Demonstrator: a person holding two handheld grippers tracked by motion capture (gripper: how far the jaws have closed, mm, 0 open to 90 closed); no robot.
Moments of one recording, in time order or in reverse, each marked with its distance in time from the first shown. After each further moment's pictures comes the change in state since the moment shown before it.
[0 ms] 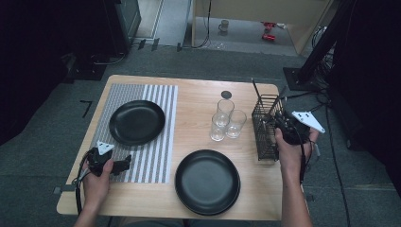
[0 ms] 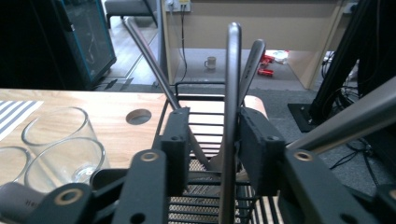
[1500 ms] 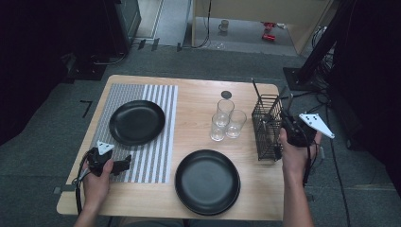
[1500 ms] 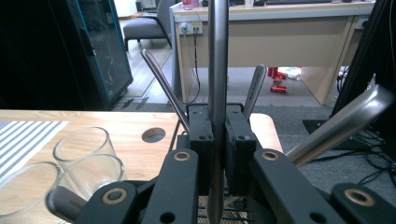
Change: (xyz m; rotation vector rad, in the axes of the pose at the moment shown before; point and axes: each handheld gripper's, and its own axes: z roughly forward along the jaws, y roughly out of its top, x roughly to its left) left arm 0.000 0.000 0.000 0.000 0.000 0.000; right arm -0.006 0.005 -0.017 -0.092 0.063 0.033
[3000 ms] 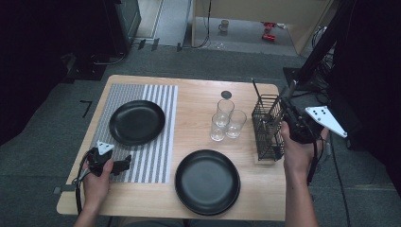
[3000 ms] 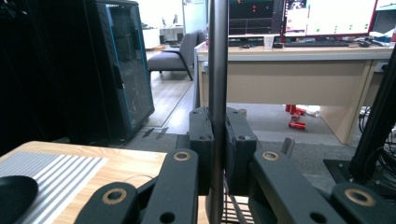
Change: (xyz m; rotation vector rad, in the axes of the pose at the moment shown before) left arm 0.000 0.000 0.000 -0.001 0.000 -0.001; right arm 0.033 0.052 -0.035 -0.133 0.086 -0.023
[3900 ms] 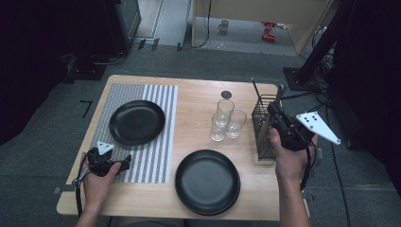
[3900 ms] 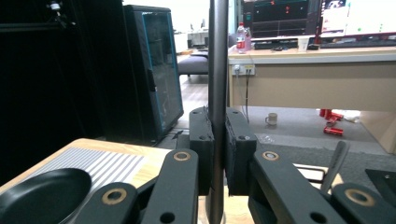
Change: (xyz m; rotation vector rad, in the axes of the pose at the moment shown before) left arm 0.000 0.000 0.000 0.001 0.002 0.000; right arm 0.029 -0.004 -0.014 -0.008 0.129 0.022
